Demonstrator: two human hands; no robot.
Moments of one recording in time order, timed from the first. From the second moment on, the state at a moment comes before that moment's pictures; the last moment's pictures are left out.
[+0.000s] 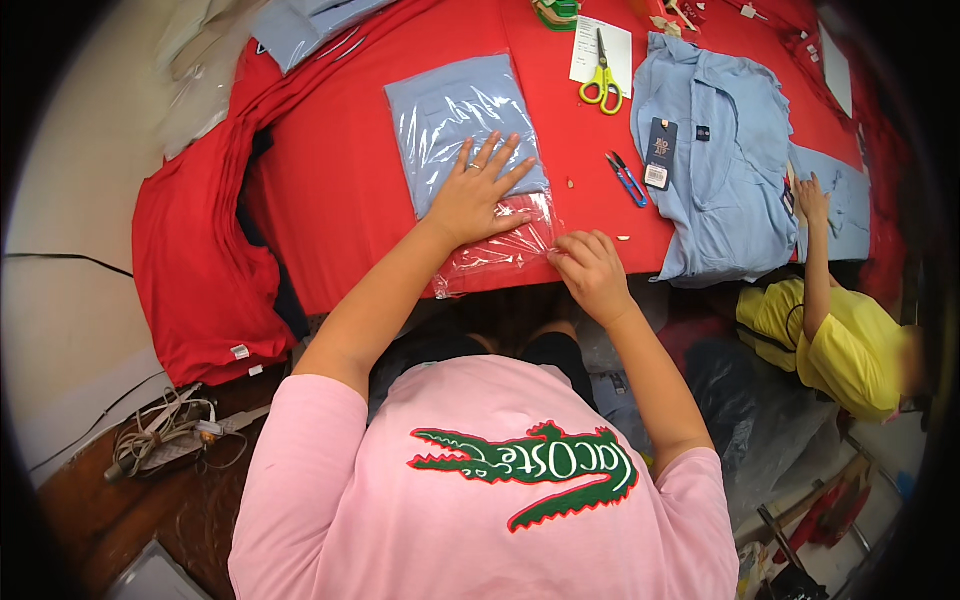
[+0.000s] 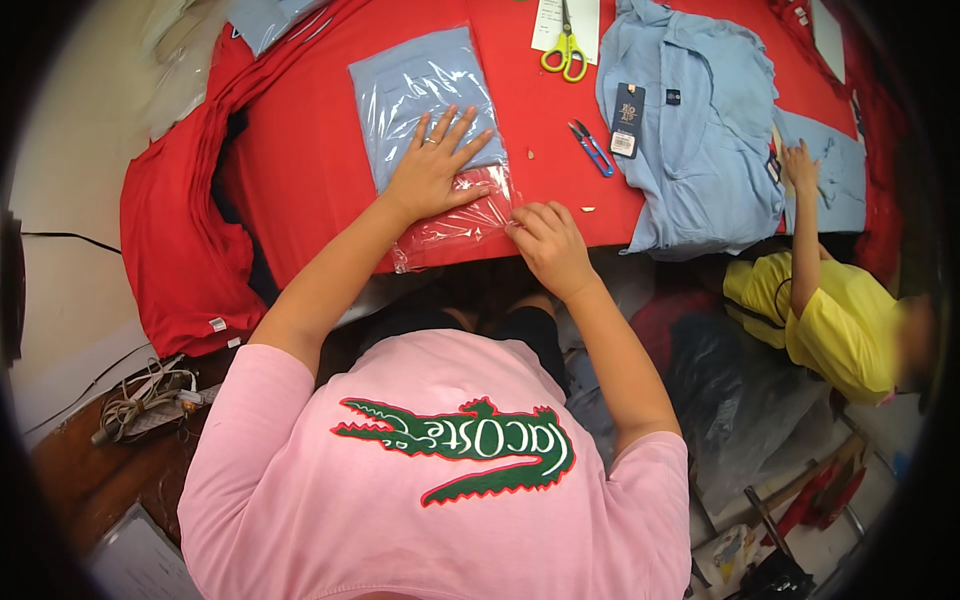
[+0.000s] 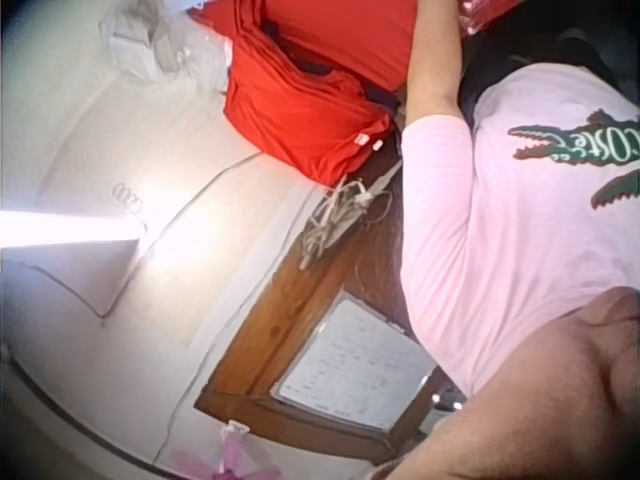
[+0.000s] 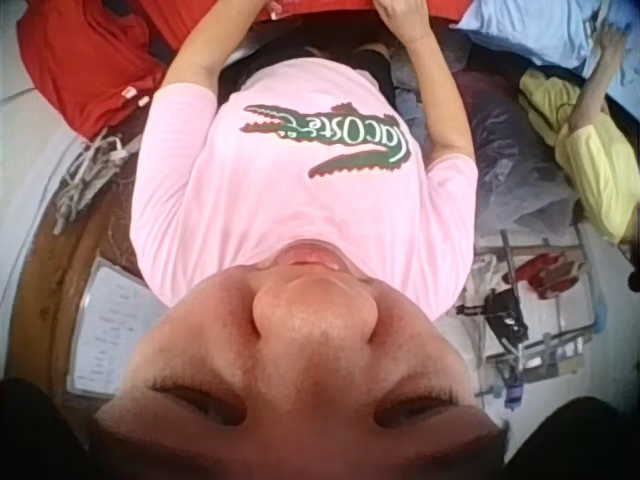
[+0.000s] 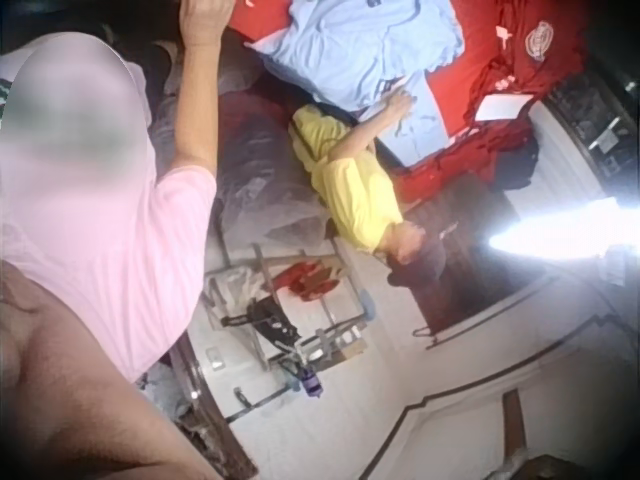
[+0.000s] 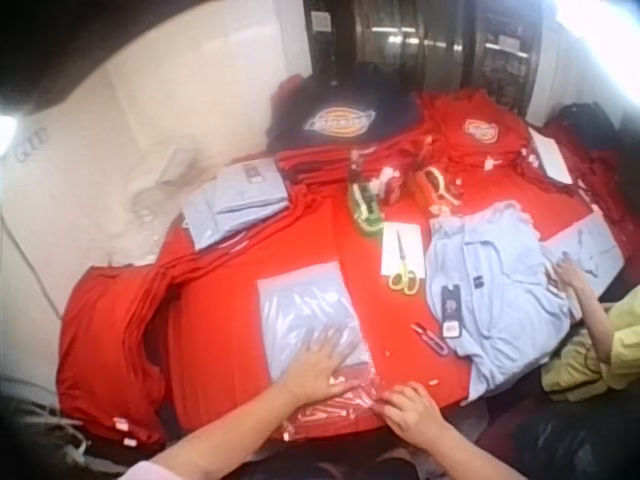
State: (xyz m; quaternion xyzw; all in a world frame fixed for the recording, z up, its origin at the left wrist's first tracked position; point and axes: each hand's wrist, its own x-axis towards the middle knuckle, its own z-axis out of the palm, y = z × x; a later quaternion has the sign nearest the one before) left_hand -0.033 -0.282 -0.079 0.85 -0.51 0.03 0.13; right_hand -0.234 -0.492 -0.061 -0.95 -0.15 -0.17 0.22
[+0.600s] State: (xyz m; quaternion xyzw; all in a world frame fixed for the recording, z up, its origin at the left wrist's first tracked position) left_hand -0.048 -0.273 -0.078 0.84 -0.53 0.01 0.13; right_hand -0.261 -0.480 -0.067 -0.95 -0.15 -0.19 0.18
